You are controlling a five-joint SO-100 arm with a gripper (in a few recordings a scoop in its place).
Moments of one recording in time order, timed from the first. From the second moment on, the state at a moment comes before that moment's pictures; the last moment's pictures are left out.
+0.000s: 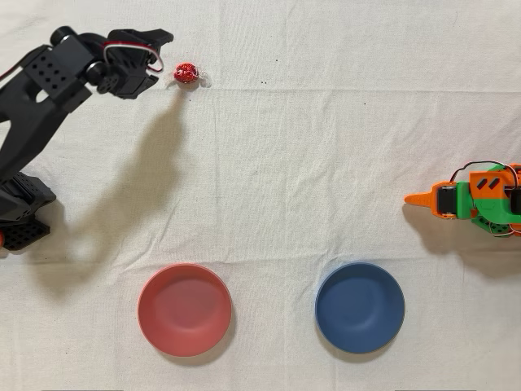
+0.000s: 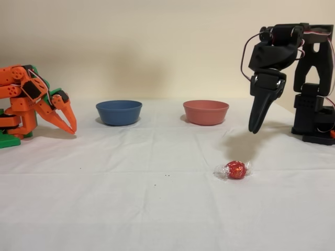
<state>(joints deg) -40.3 77.6 74.6 70.2 -19.9</state>
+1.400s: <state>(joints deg) -36.1 69.7 85.7 50.5 -22.3</state>
